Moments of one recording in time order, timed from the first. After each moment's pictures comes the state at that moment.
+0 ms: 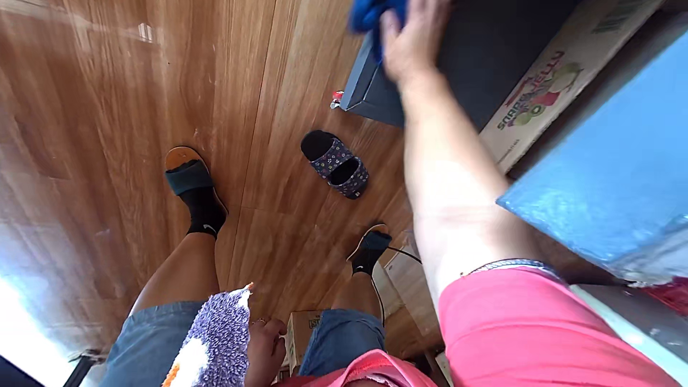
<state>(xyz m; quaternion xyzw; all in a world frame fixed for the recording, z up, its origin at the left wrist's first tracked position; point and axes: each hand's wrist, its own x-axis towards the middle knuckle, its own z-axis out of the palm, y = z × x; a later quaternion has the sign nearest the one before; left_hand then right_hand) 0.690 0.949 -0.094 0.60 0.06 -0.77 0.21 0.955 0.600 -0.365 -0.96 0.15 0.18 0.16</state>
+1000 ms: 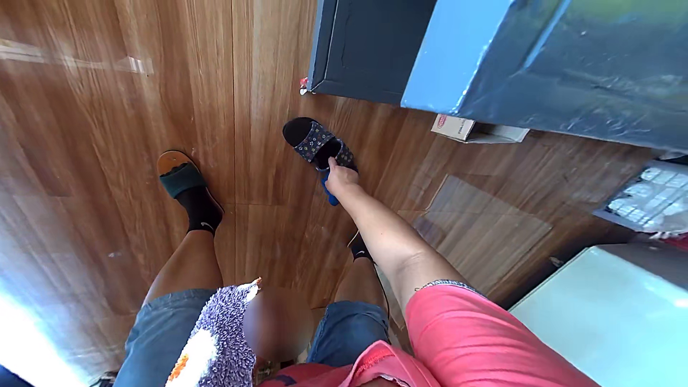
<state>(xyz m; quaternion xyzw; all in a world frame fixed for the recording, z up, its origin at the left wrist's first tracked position) 0.659 0.942 -0.112 0.53 -0.03 -0.84 0.07 0.709 0.697 -0.328 -0.75 0.25 0.61 0.07</state>
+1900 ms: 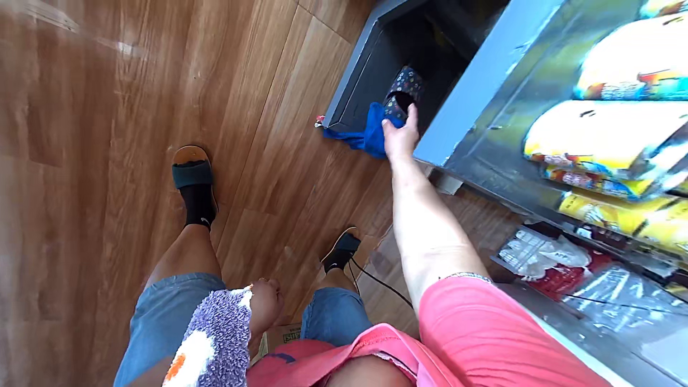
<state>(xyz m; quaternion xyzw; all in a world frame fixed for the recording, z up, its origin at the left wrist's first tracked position) 0.690 0.960 -0.105 0.55 -0.04 -0.82 0.13 0.855 0.611 -0.235 -0.88 0.38 0.16 0.24</state>
